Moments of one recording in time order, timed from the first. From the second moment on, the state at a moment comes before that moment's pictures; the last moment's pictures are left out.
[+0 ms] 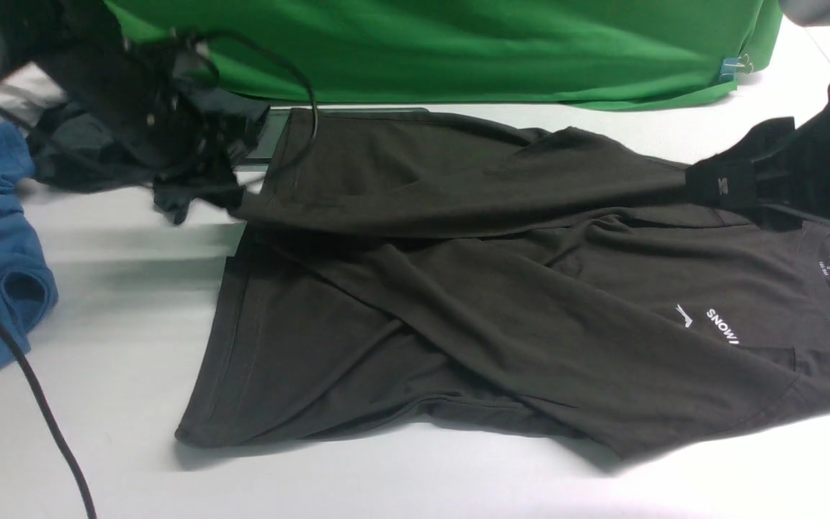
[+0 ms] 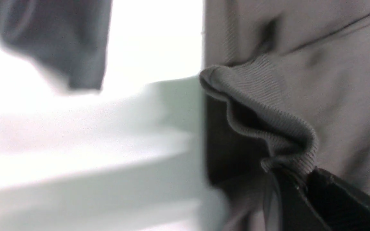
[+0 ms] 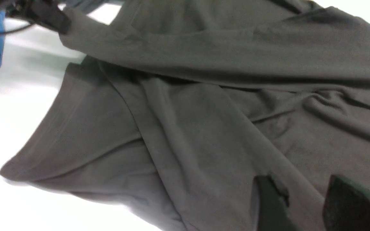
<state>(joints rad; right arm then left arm) 0.37 1.15 -1.03 0.19 0.71 -0.01 0.03 2.07 -1.71 -0.30 1.06 0.18</state>
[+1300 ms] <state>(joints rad) 0.37 1.15 -0.80 0.18 0.69 -0.13 0.03 1.63 -0.75 -0.55 0.75 0.21</state>
